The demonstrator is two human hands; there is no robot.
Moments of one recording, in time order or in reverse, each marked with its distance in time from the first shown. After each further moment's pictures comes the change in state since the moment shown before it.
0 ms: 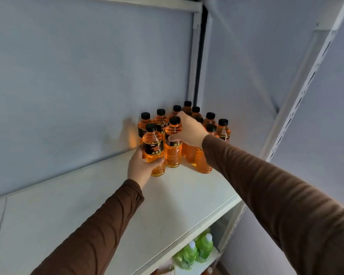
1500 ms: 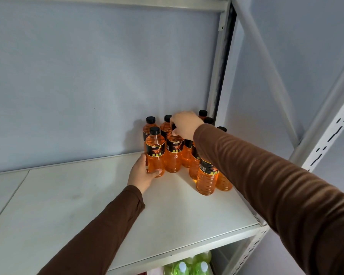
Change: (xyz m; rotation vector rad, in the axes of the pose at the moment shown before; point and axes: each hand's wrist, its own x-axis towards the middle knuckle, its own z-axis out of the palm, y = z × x) left_hand 0.010 -0.019 0.045 0.372 0.167 -0.230; right_hand 0.065 -0.005 -0.039 -0.620 -0.281 -0.444
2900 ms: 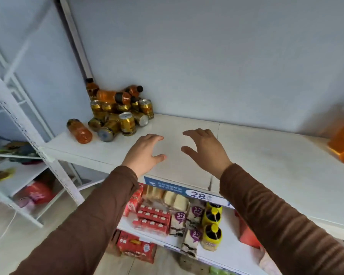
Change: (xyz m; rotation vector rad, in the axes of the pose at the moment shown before) left_hand -0.309 -0.196 -0.507 0.620 0.246 -0.059; right_hand -0.092 -0.555 0.028 0.557 0.329 -0.500
